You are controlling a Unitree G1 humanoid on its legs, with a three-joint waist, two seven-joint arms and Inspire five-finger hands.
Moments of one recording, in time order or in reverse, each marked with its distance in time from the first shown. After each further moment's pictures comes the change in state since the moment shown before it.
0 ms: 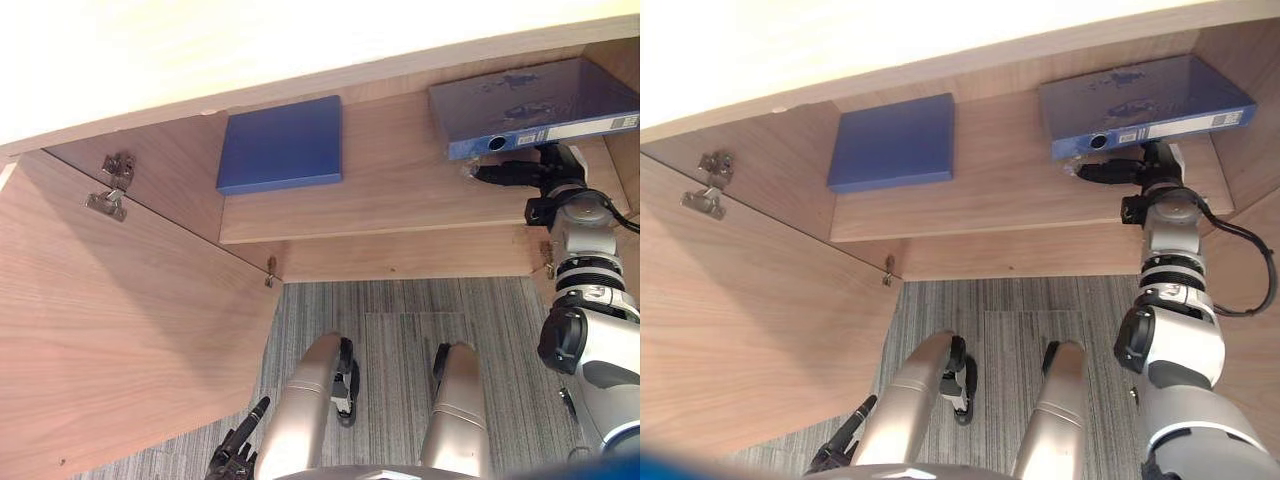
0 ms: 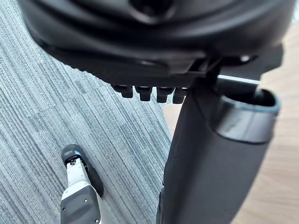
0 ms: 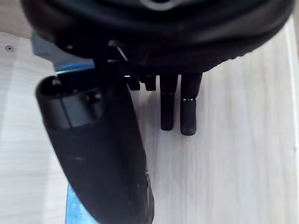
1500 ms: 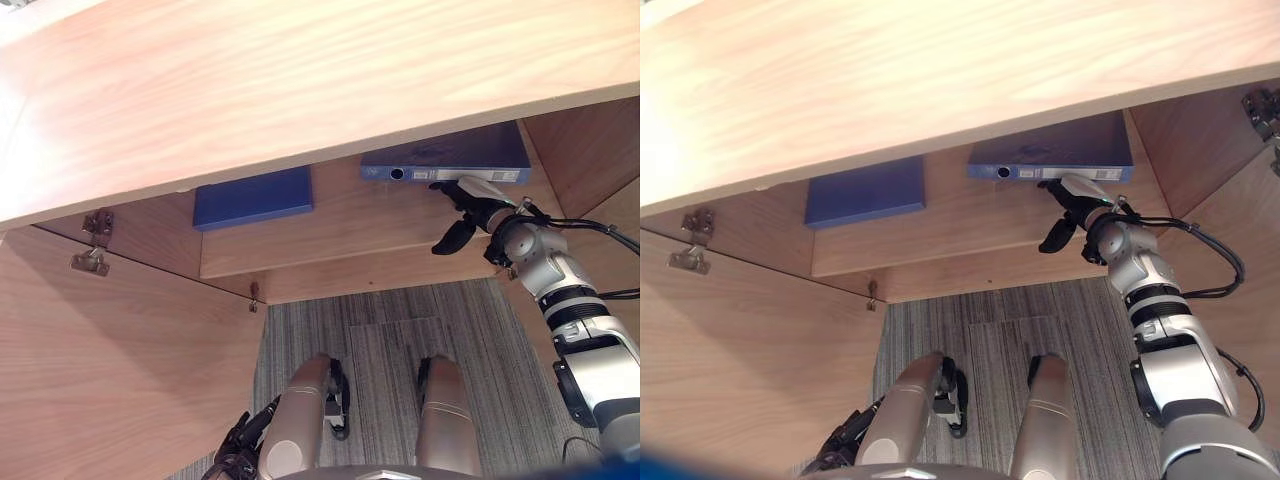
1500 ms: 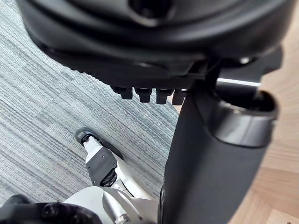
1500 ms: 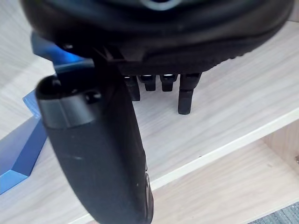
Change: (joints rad) left arm 0.026 0.048 -0.268 -0.020 -0.009 -0.022 -0.025; right arm 0.199 -0.063 0.635 -0.242 -0.354 -0.165 0.130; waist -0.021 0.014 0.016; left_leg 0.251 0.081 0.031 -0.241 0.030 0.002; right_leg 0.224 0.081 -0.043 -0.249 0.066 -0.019
